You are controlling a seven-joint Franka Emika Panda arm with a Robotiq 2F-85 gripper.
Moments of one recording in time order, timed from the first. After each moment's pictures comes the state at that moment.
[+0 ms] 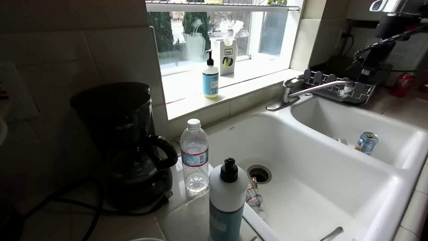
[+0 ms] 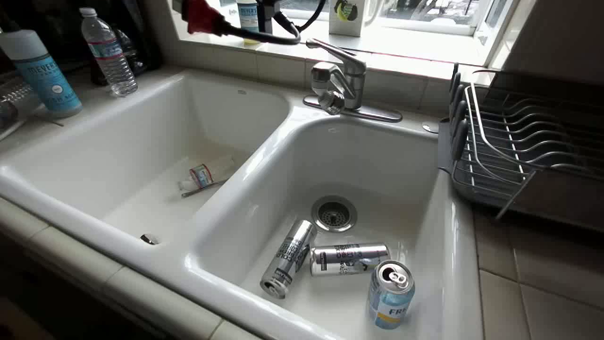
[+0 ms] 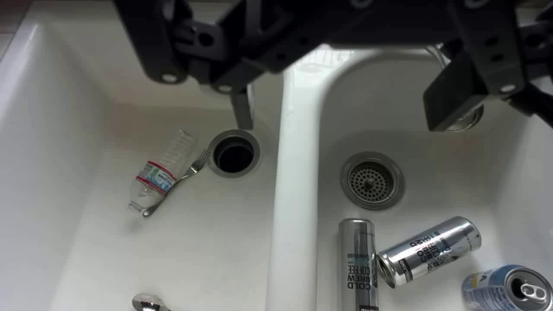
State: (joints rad) arm -0.01 -0.43 -0.12 -2.23 -0.01 1.88 -0.24
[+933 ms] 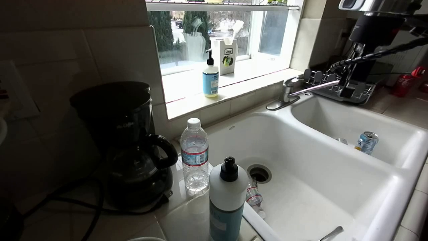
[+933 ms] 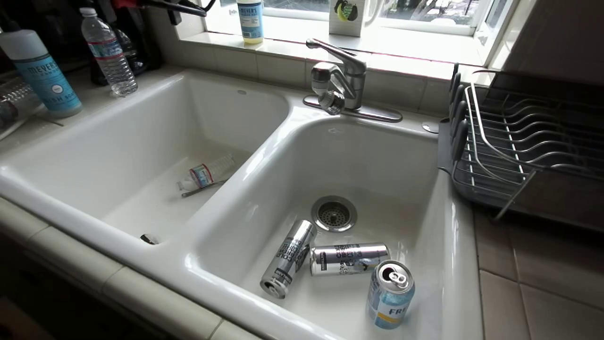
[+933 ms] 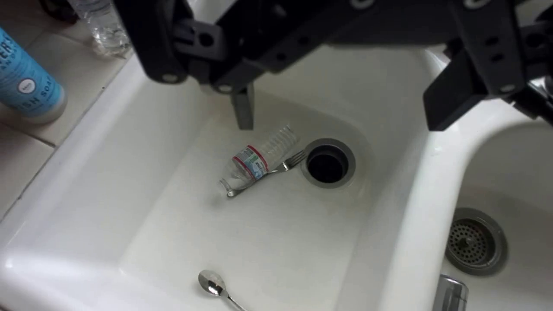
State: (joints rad) arm 0.16 -0.43 0.05 -2.23 0.03 1.88 -0.28
